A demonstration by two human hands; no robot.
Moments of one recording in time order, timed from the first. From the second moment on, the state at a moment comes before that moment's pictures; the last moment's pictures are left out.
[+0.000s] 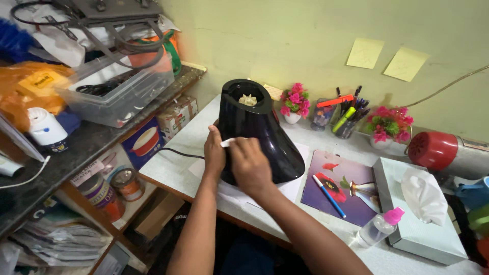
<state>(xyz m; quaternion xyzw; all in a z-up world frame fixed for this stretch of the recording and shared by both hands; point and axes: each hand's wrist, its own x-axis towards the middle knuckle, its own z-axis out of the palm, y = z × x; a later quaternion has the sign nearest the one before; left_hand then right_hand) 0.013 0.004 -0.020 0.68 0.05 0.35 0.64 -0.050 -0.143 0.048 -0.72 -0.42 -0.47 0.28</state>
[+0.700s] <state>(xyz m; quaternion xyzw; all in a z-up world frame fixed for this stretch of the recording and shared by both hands) 0.007 -0.001 -0.008 0.72 0.08 0.39 0.58 -0.033 -0.176 0.077 -0.75 -0.37 -0.39 0.38</state>
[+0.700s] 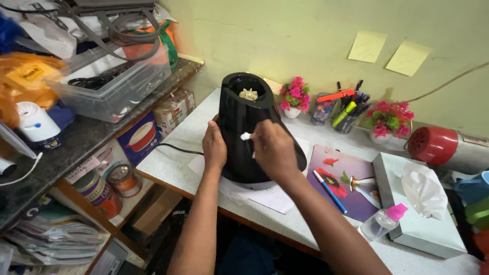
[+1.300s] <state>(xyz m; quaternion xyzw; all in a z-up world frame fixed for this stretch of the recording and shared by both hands) 0.016 0.002 -0.018 0.67 0.06 0.35 0.65 -0.067 -0.175 0.037 -0.74 -0.40 -0.30 0.45</state>
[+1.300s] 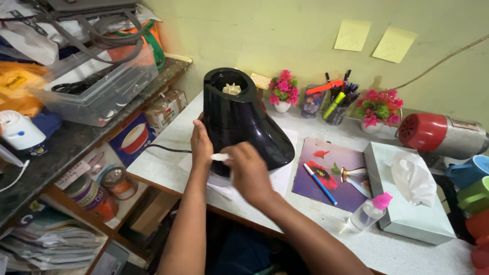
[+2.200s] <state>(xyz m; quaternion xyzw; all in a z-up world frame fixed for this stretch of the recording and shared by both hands) 0.013 0.000 -0.017 0.68 0.02 0.37 0.63 0.021 -0.249 0.118 -0.78 -0.37 -0.25 0.43</state>
